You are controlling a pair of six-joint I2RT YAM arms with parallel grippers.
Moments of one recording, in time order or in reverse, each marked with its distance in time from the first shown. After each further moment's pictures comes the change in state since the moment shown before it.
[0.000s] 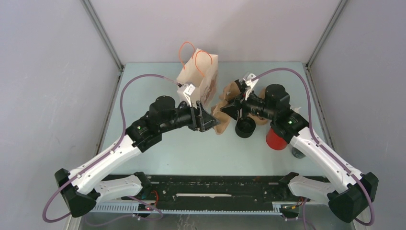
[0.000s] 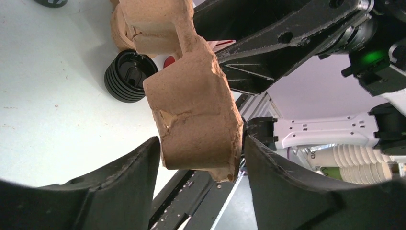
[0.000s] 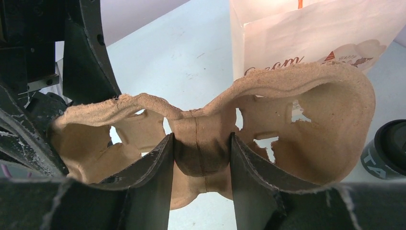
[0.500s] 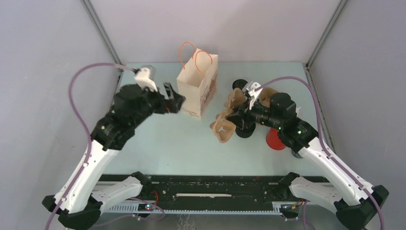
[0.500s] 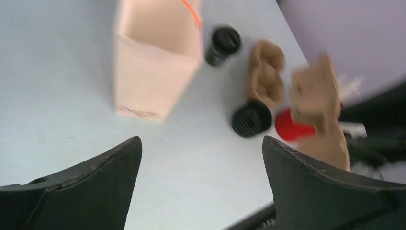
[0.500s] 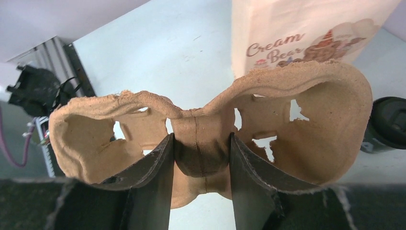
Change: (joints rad) left arm 0.192 -0.101 0.211 -0.376 -0.296 0.225; right arm 0.033 -0.107 -0.009 -0.147 0.084 -0.056
